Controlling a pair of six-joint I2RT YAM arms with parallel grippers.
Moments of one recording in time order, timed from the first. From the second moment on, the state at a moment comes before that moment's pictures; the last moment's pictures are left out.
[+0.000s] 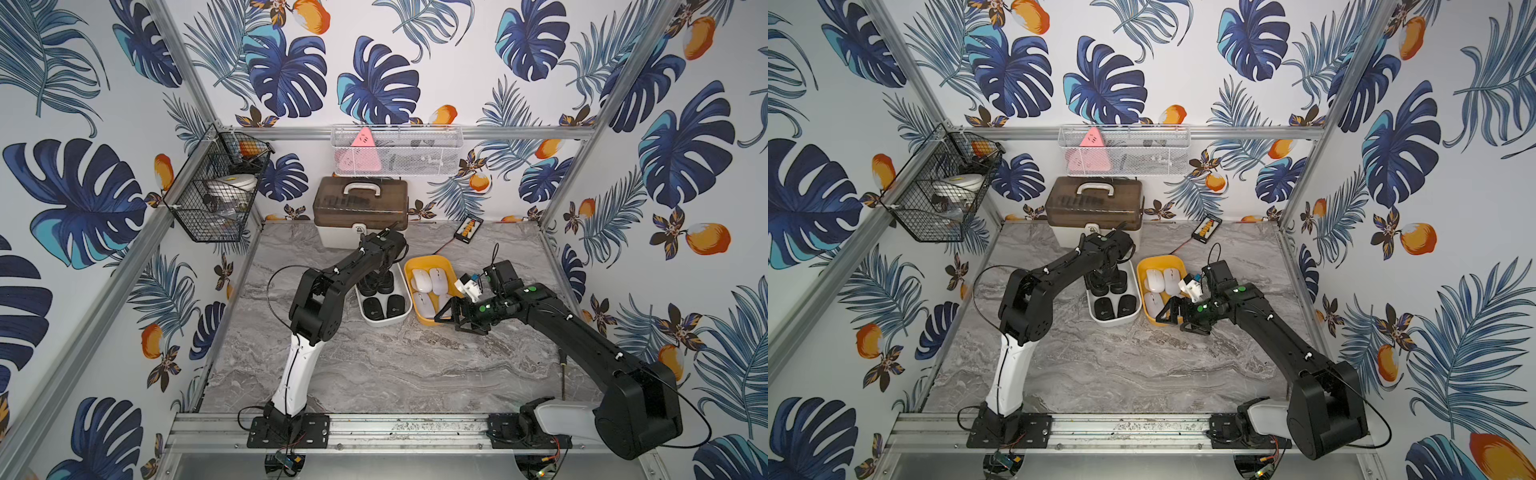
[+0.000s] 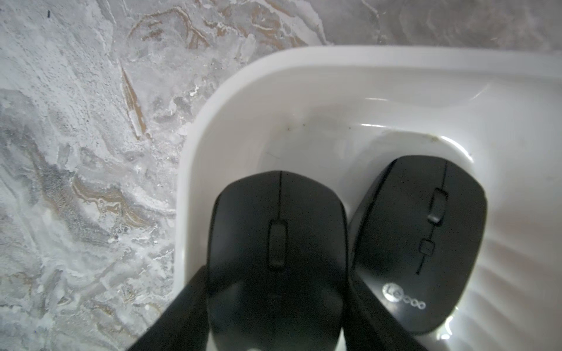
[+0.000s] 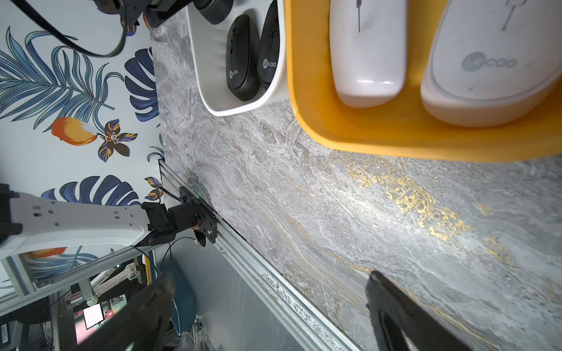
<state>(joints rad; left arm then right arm) -0.47 2.26 1.93 -1.16 -0.37 -0.88 0.35 1.31 0.96 -0.79 -0.70 0.41</state>
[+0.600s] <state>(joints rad) -0.48 2.02 1.80 -1.10 -0.34 -0.89 0.35 1.32 0.99 -0.79 -0.68 0.40</state>
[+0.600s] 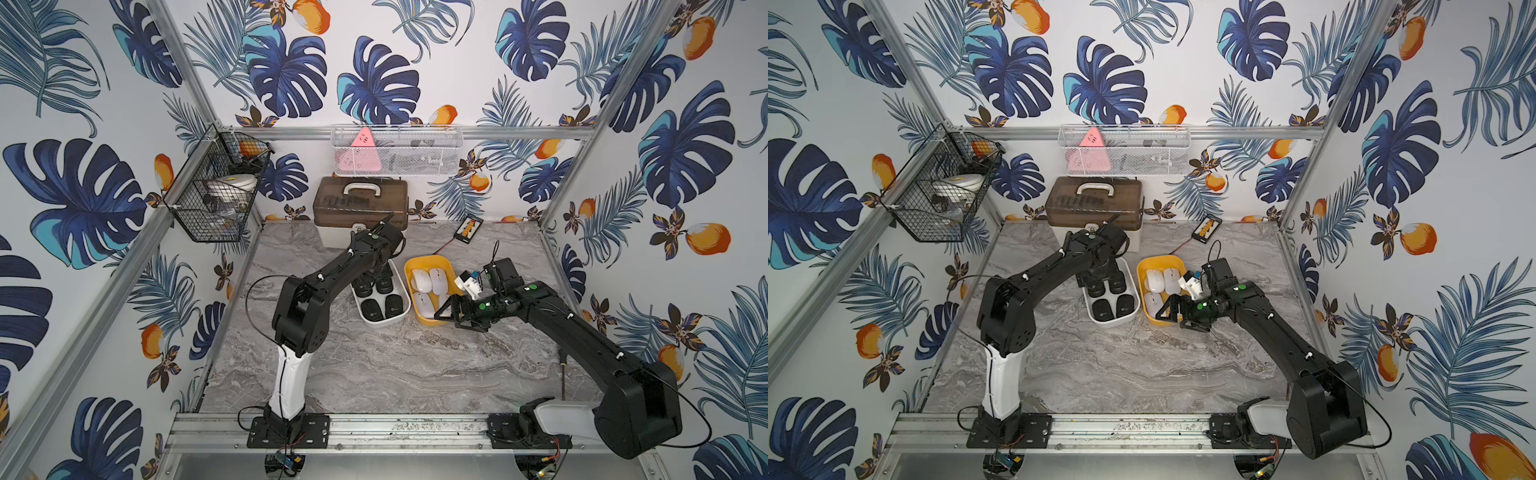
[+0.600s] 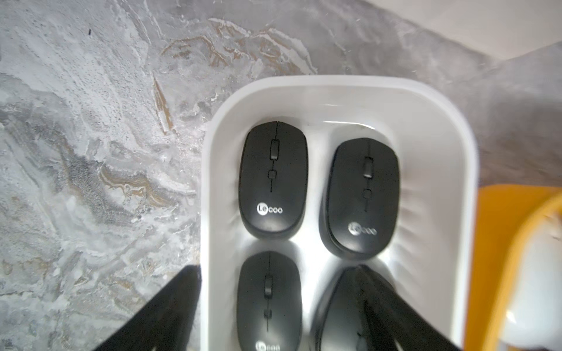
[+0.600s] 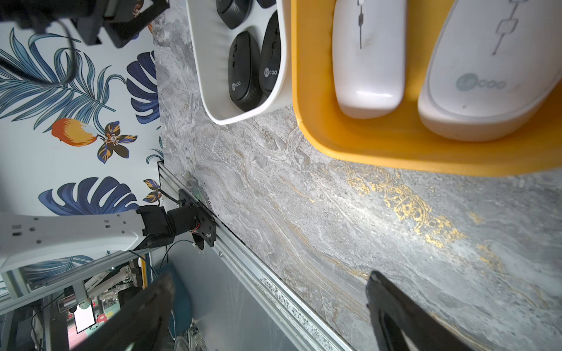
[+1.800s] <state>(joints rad) 0.04 1.32 0.60 -0.04 -0.40 -0.36 0.07 1.57 0.75 0.03 0.16 0.26</state>
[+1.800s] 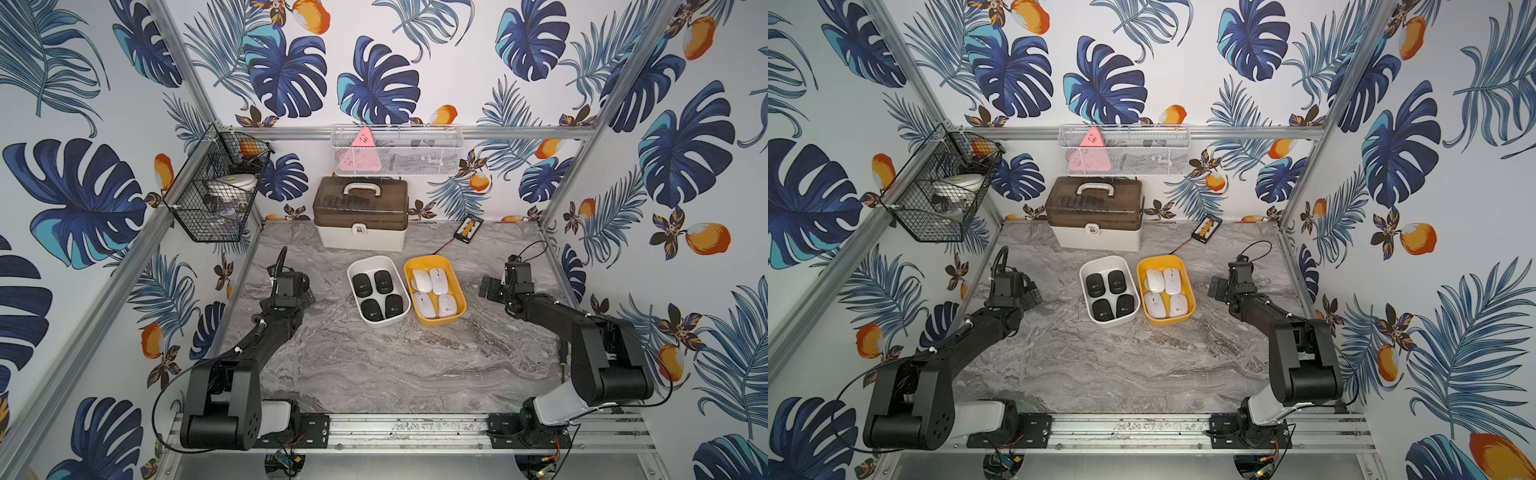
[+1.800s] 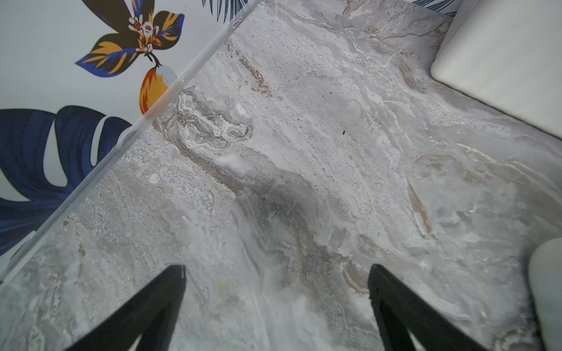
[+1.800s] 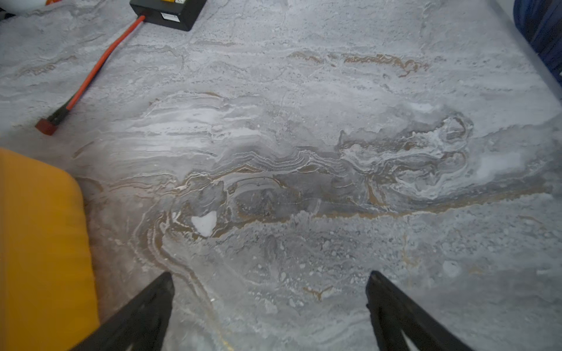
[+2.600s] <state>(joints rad) -0.05 1.63 0.36 0.85 -0.21 -0.08 0.08 1.65 0.42 0.78 0.14 0.10</state>
